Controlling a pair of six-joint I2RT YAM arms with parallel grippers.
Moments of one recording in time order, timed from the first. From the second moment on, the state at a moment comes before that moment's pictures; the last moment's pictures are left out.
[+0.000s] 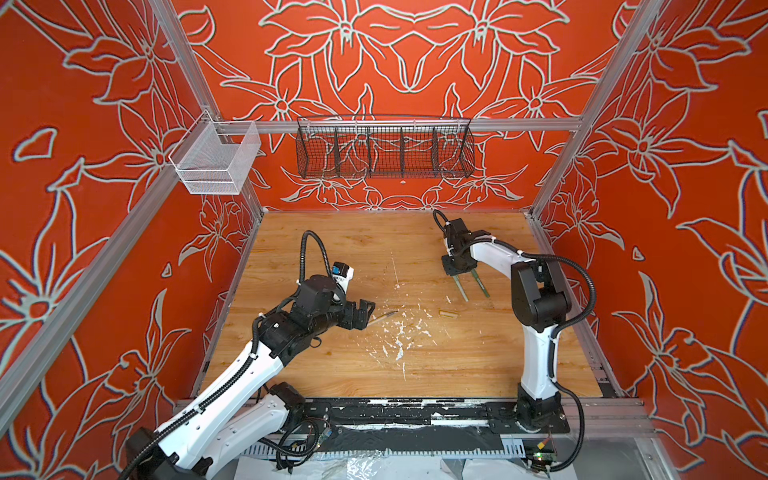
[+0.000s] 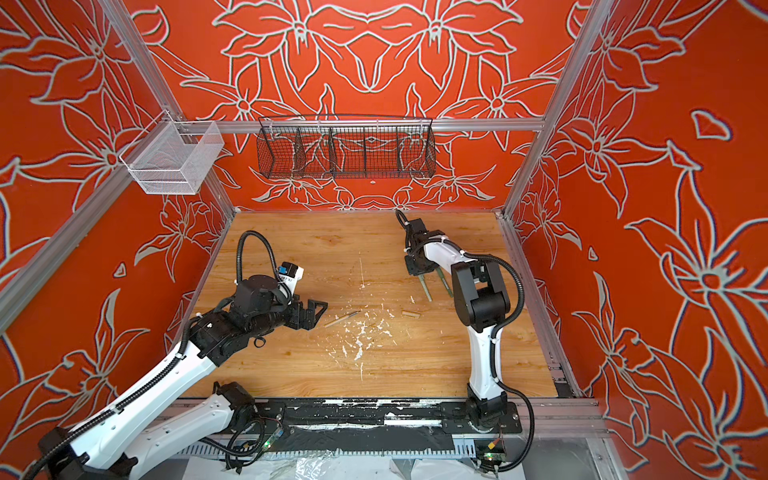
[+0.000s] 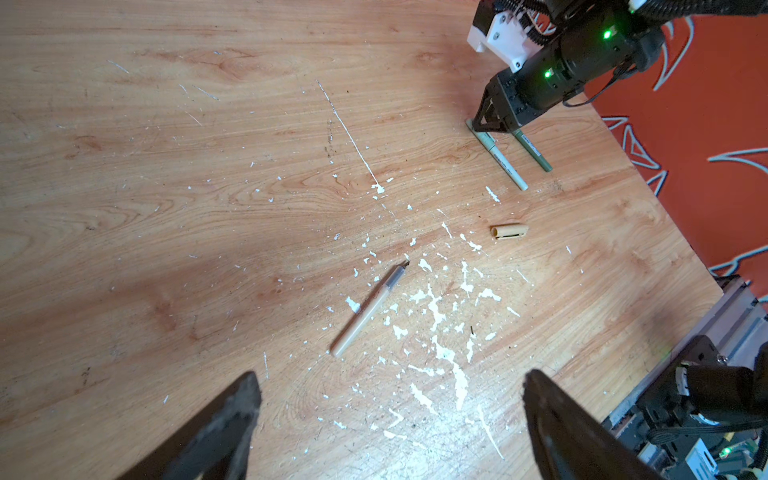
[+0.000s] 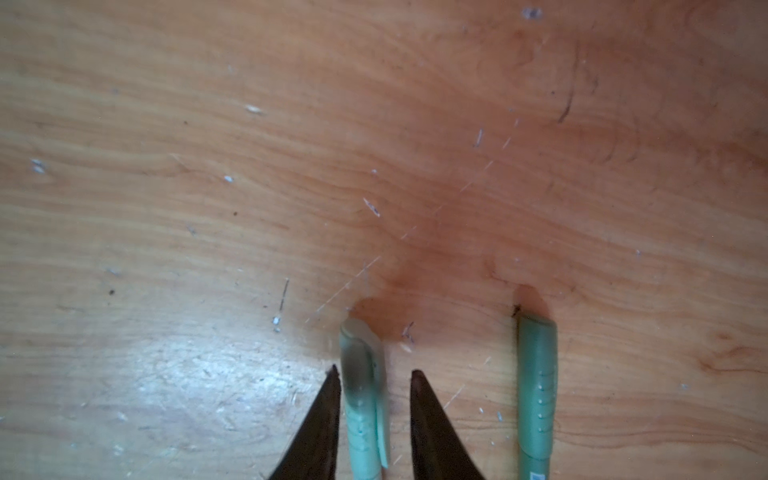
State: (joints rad) left arm -0.52 0.87 0.79 -0.58 0.07 -0.33; right arm 0.30 2.09 1.57 -0.74 0.14 0.09
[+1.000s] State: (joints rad) left arm -0.52 1.05 0.86 -0.47 0.10 -0.32; right arm 0.43 1.60 1.03 -0.56 -0.14 0.35
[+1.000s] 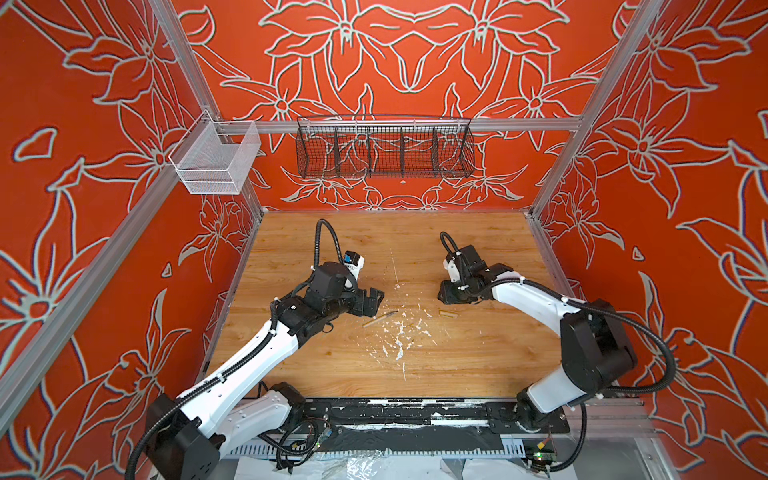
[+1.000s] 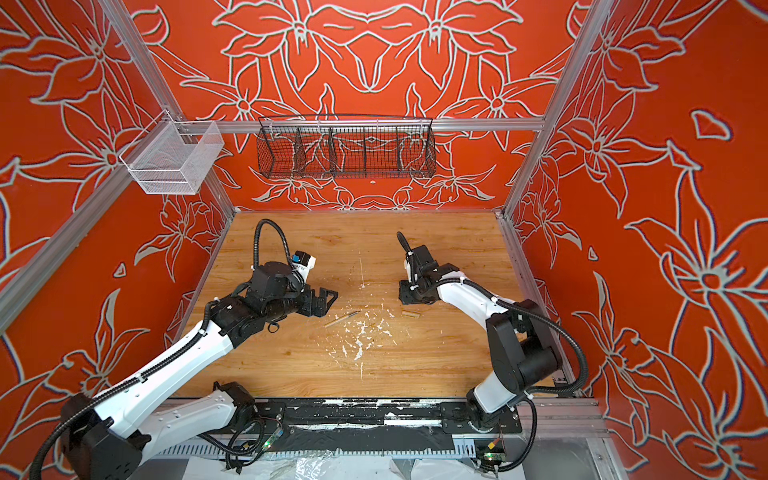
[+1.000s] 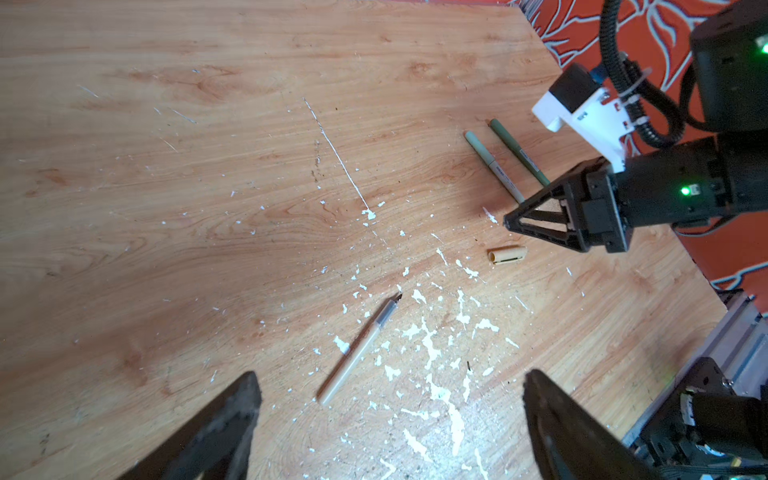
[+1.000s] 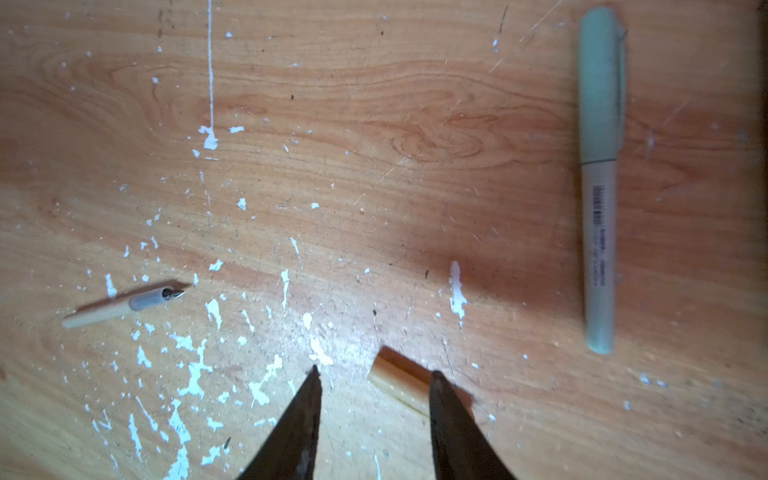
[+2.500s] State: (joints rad) left arm -0.52 1.01 0.87 -0.50 0.10 -0.32; right arm 0.49 1.44 0.93 -0.72 -0.13 0.42
